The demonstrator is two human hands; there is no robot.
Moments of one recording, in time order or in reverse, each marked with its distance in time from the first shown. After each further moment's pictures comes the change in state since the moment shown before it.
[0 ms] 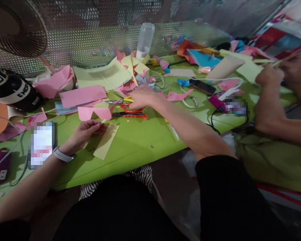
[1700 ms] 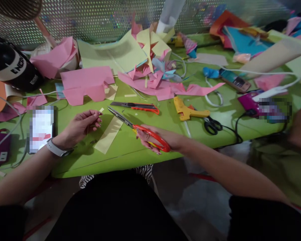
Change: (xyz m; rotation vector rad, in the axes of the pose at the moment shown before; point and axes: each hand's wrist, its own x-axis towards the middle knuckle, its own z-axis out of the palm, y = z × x) left_hand -0.014 0.013 0.002 -0.223 0.104 -0.124; right_hand -0.106 -0.036 0.074 1.526 -0.551 -0.185
